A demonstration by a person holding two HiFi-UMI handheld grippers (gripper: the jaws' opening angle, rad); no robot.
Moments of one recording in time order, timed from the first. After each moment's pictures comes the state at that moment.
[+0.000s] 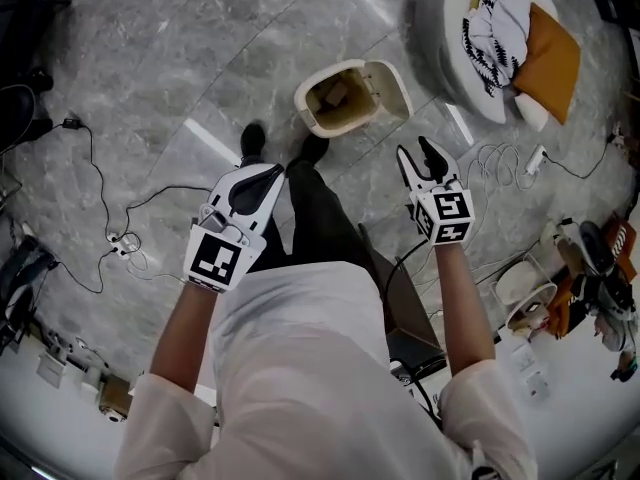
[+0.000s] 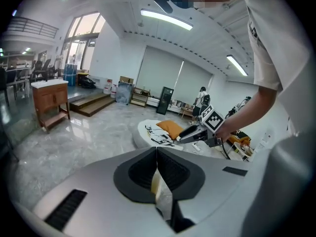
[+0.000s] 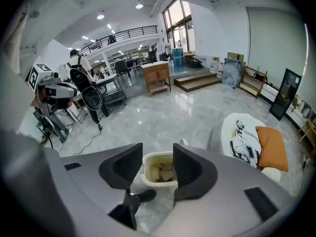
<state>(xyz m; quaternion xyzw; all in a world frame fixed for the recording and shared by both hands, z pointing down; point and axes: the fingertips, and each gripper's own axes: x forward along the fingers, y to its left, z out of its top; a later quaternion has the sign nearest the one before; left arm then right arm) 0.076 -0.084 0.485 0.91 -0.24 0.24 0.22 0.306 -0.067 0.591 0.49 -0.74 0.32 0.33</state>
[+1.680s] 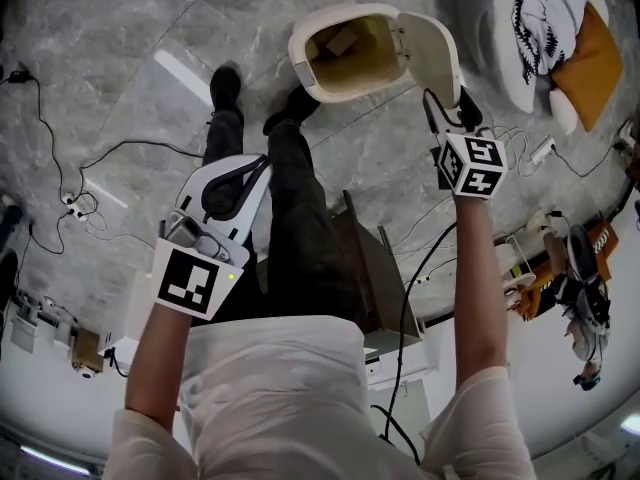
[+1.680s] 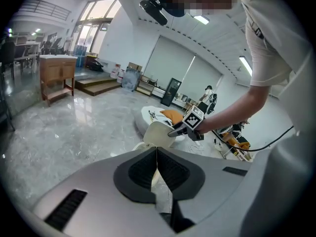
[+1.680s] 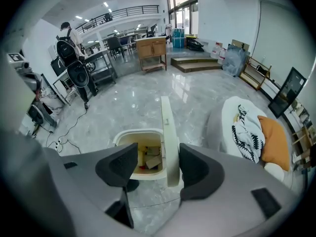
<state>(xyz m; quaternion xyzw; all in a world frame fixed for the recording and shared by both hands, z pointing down) 0.065 -0.050 0.626 0.89 -0.24 0.27 0.28 0.350 -0.096 0.787 0.48 -0.70 0.34 0.42</state>
